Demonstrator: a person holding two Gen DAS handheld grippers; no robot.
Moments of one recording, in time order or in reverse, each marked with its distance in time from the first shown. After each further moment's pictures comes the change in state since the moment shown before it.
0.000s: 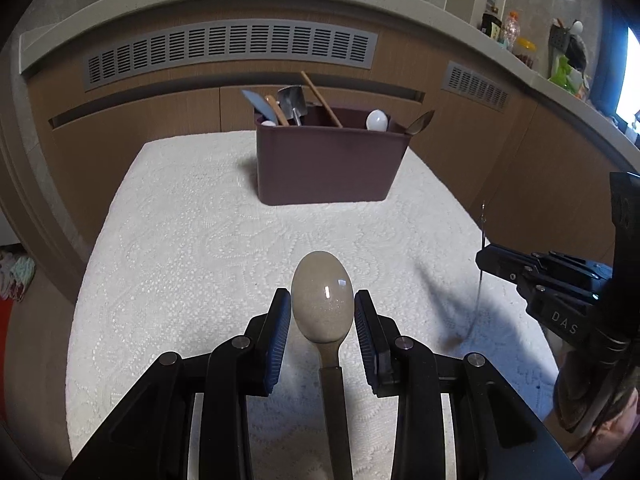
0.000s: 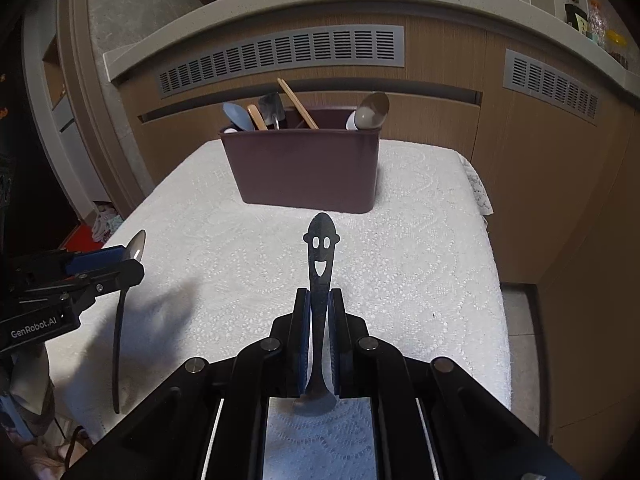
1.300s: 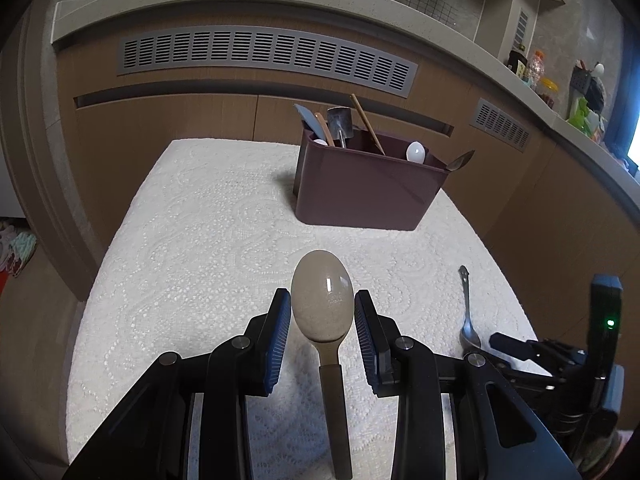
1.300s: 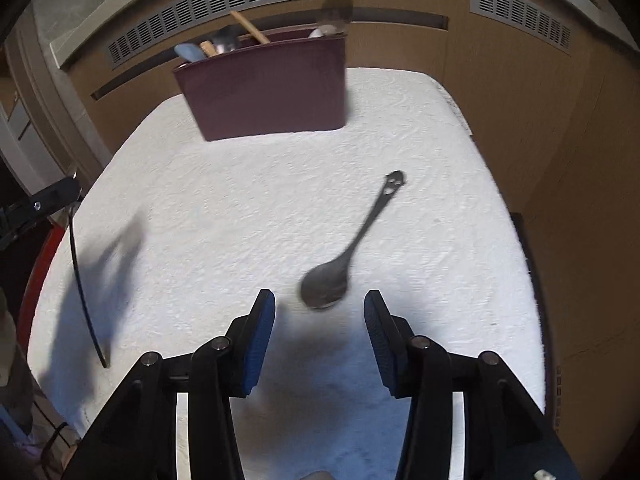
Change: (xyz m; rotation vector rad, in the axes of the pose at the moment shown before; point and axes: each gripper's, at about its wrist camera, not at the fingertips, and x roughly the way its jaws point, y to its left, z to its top) left arm 0.003 0.043 0.001 -0.112 -0.069 0.011; right arm 0.042 0.016 -0.046 0.153 0.193 -0.145
